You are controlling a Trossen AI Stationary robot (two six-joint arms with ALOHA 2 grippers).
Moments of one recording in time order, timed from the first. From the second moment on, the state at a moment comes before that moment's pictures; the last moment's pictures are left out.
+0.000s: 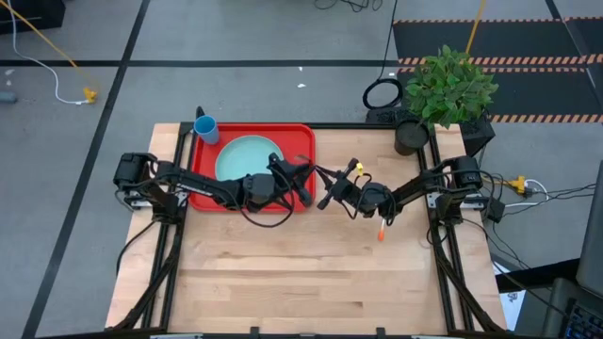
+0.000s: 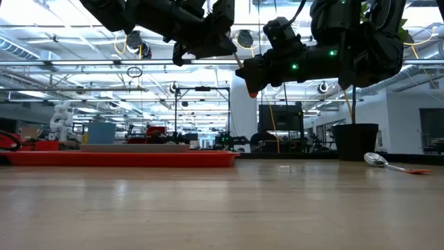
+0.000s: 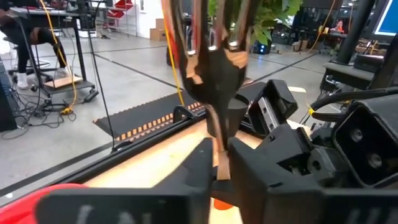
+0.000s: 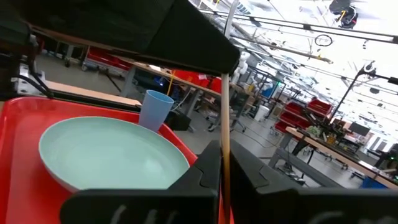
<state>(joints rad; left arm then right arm) -0.05 1.65 0.92 0.65 -0.66 -0.17 0.02 1.80 0.57 1.40 0.66 -0.51</state>
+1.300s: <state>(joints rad) -0.01 1.58 0.92 0.62 -0.56 -0.11 0.10 1.80 0.57 1.38 0.80 -0.52</state>
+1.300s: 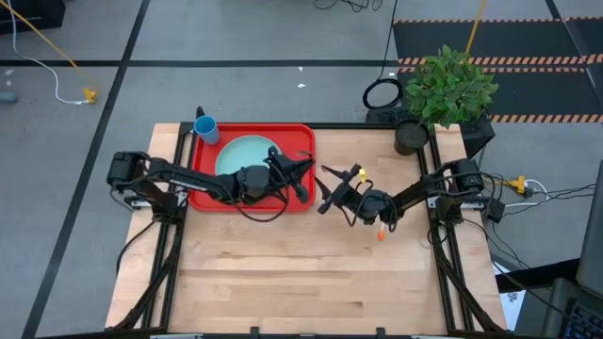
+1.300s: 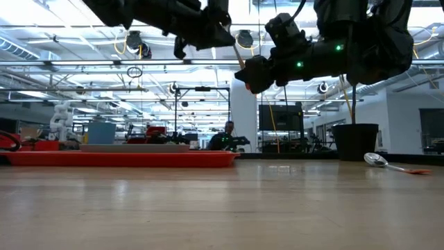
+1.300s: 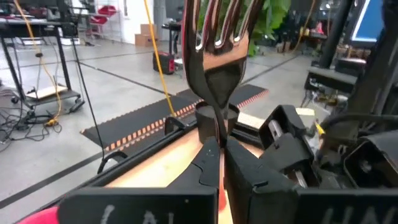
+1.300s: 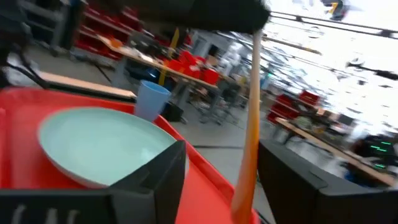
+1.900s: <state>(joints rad) 0.01 1.34 0.92 0.18 -0.57 -0.27 0.31 1.80 0.43 1.39 0.97 -0.50</state>
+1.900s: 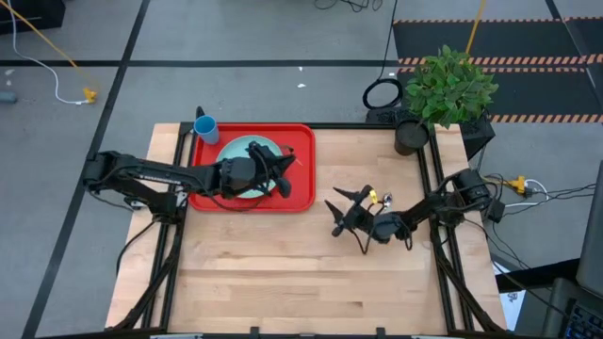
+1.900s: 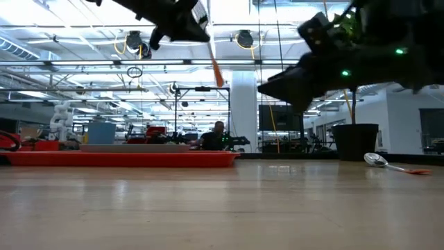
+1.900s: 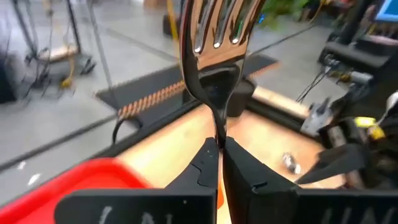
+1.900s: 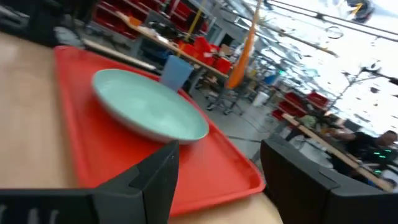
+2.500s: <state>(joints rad) 0.16 1.39 1.07 -0.20 -0.44 -0.54 0.44 1.80 0.34 1.39 0.97 -0.43</state>
